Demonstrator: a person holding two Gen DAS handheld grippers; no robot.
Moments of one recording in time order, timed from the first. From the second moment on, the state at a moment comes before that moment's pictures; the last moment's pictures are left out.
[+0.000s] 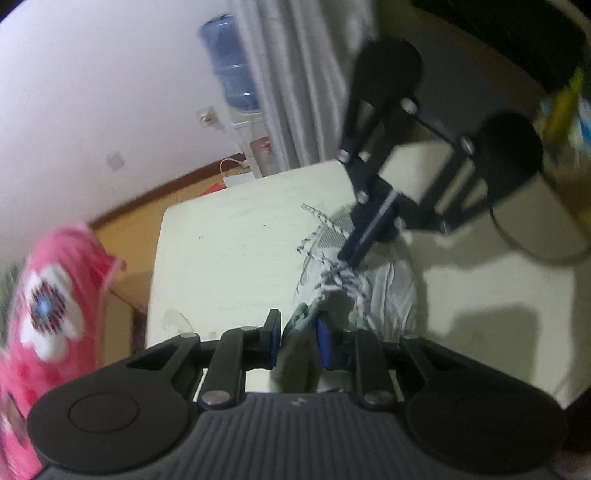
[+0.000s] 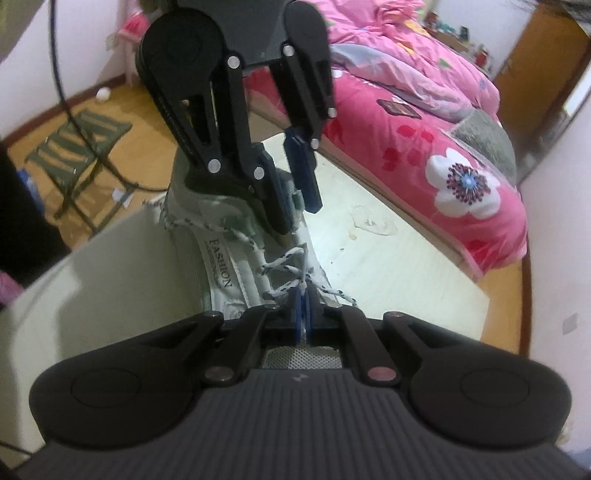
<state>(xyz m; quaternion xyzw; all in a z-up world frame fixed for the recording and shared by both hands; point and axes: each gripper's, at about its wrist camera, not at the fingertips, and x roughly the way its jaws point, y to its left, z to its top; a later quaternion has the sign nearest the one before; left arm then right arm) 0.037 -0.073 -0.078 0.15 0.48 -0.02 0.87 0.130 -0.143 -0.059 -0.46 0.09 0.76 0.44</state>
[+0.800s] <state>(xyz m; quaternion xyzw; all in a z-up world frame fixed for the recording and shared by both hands) 0.040 -0.026 -0.086 -0.03 0.45 -0.04 0.89 0.124 -0.138 -0.054 -0.52 0.00 0.76 0.40</state>
